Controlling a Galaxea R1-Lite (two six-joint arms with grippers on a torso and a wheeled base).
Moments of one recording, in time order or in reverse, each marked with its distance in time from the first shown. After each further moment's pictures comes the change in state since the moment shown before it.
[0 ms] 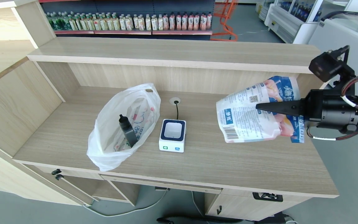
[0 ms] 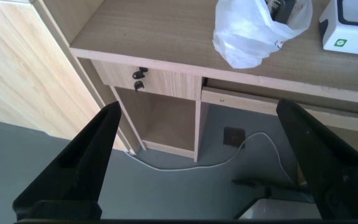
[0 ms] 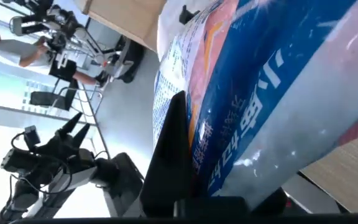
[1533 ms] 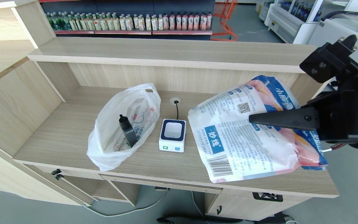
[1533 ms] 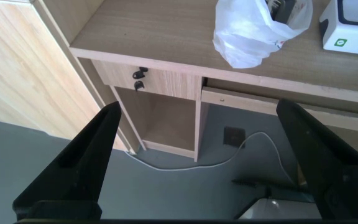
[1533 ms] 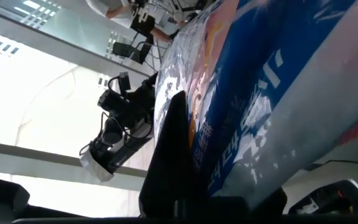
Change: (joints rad) left arm 0.000 0.000 0.000 0.000 0.000 0.000; right arm 0.213 -0.084 0.041 -0.054 0.170 0.154
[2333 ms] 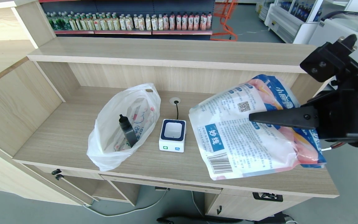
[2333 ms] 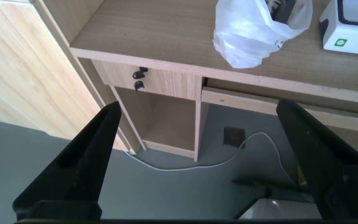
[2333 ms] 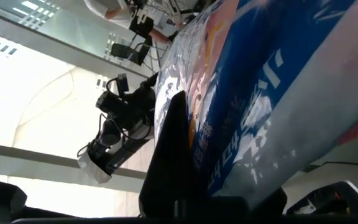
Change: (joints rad) left arm 0.000 0.000 0.000 0.000 0.000 0.000; right arm -0.008 0.003 -0.004 -0.003 0.001 -0.006
